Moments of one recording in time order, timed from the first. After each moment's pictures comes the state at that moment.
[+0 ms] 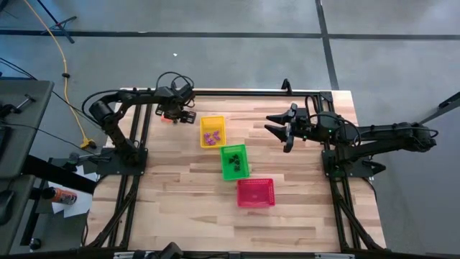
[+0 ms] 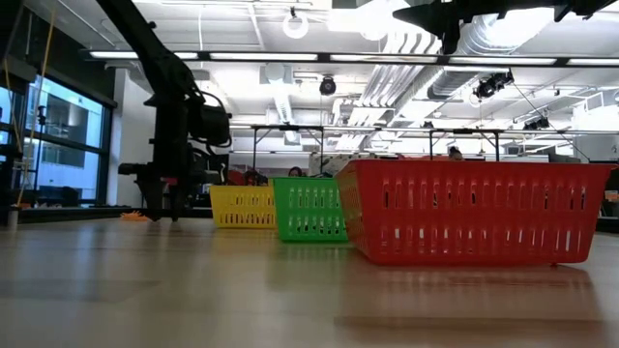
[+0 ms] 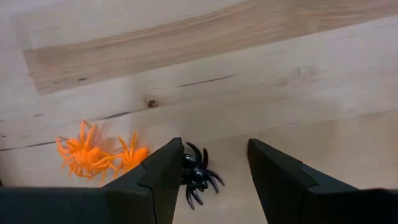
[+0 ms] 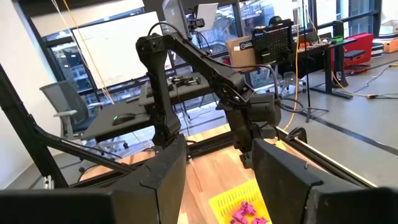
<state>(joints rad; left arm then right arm) 0.79 1.71 0.92 -0.70 -0.16 -0.54 -0.06 0.89 0.61 0.33 0.16 0.23</state>
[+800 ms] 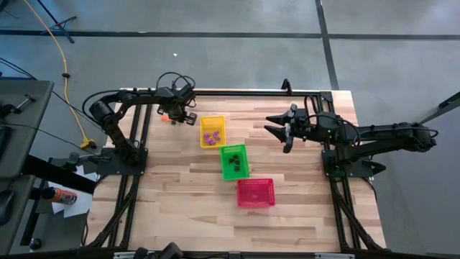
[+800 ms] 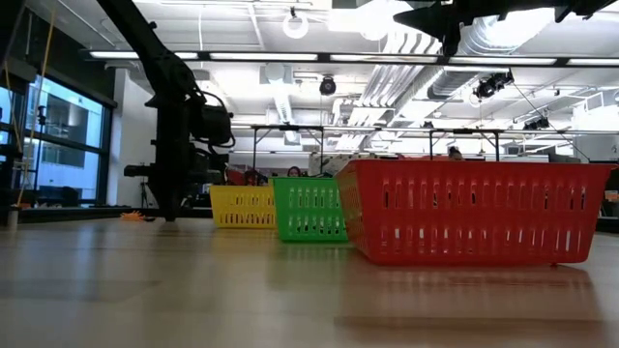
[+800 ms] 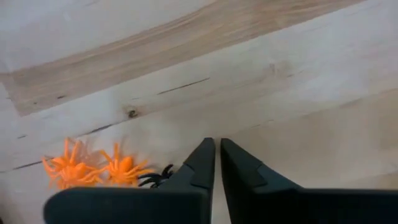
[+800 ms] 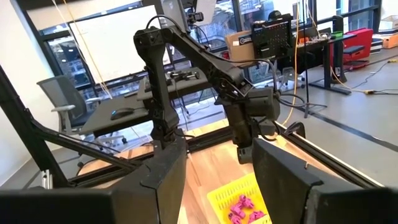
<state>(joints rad) 0.79 1.71 0.92 -0.69 -0.14 -0.44 -0.06 0.89 0.61 0.31 0.16 0.23</state>
